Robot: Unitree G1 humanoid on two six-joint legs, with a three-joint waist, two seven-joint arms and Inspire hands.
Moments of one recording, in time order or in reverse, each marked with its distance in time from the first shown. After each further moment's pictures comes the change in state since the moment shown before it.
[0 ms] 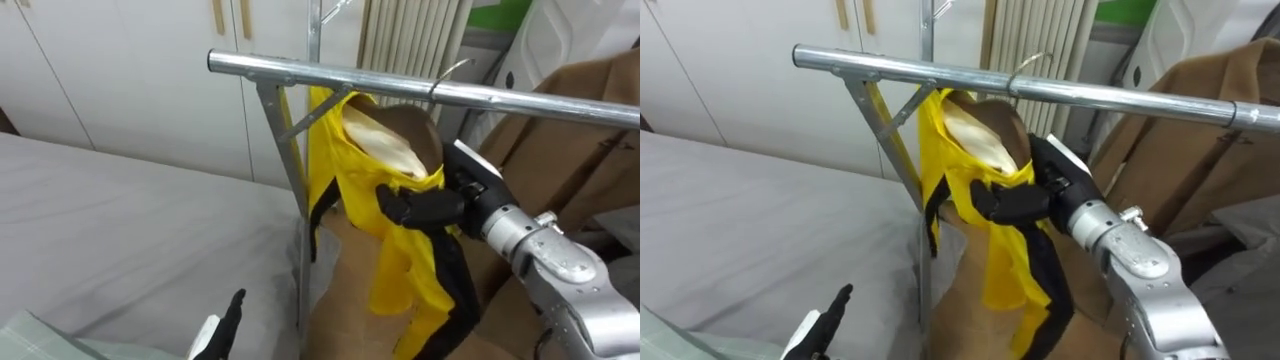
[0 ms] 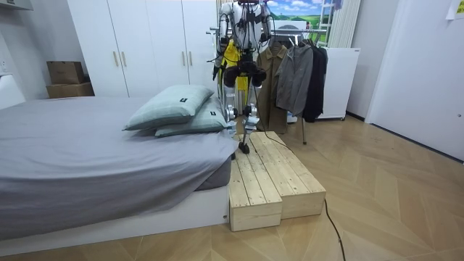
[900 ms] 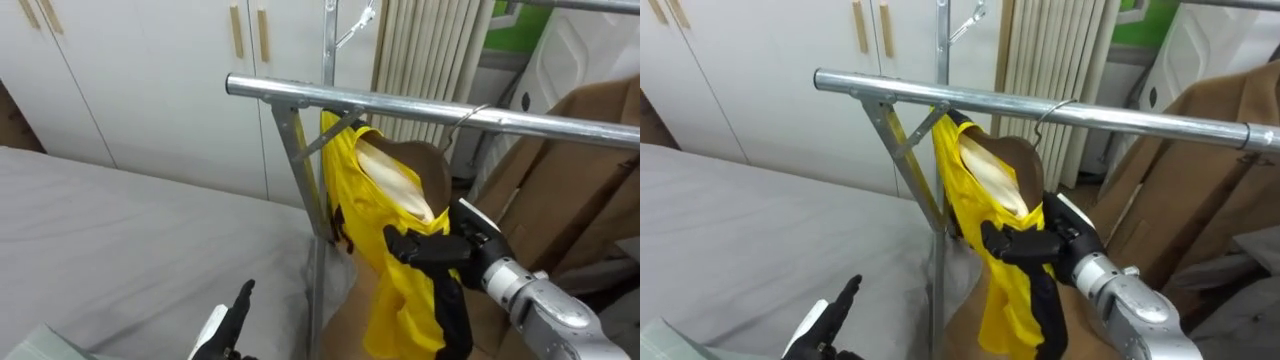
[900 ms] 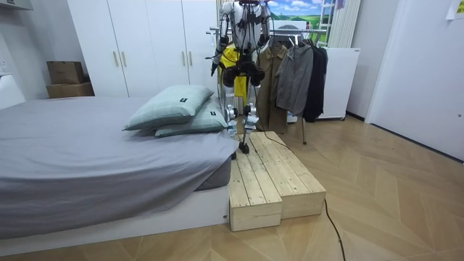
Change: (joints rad) left arm -0.017 0.007 -0.018 -0.044 -0.004 0.009 -0.032; right arm 0.063 0.041 0.000 0.191 0.119 -0.095 0.095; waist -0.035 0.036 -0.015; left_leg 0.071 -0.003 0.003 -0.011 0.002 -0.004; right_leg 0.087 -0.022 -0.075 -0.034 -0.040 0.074
